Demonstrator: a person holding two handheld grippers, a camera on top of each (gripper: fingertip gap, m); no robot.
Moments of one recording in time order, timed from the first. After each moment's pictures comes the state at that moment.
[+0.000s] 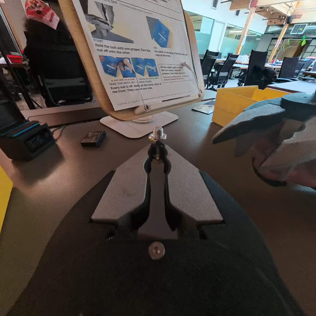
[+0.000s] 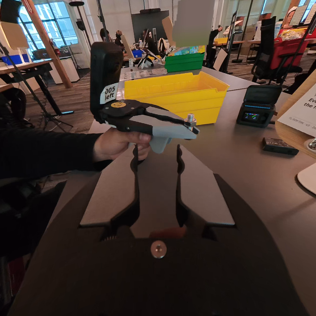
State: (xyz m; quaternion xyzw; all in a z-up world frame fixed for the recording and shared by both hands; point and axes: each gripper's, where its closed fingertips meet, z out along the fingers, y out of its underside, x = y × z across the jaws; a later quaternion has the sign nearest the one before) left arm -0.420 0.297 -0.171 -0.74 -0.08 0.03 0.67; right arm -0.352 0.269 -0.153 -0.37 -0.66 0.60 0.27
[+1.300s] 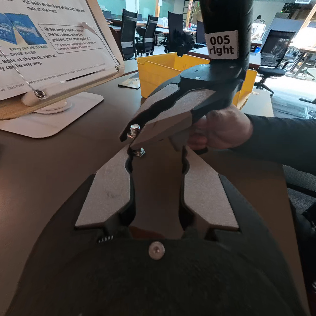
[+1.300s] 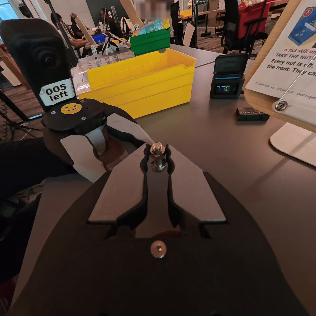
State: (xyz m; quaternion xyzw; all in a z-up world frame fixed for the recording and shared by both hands) left arm -0.323 0.310 -0.189 -0.78 0.08 -0.12 0.61; right arm -0.365 0.299 -0.176 -0.47 -0.64 0.55 0.28
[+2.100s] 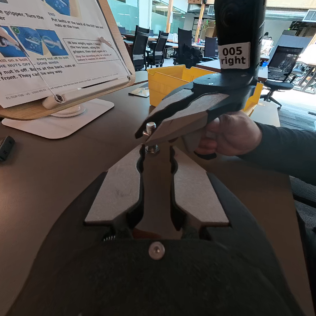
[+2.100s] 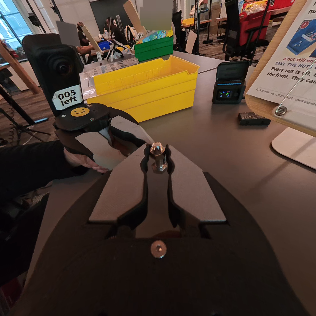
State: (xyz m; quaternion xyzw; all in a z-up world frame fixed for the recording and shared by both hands) left arm -0.332 0.309 -0.181 -0.76 0.05 -0.11 0.64; right arm -0.359 0.296 -0.168 -0.46 -0.63 0.56 0.28
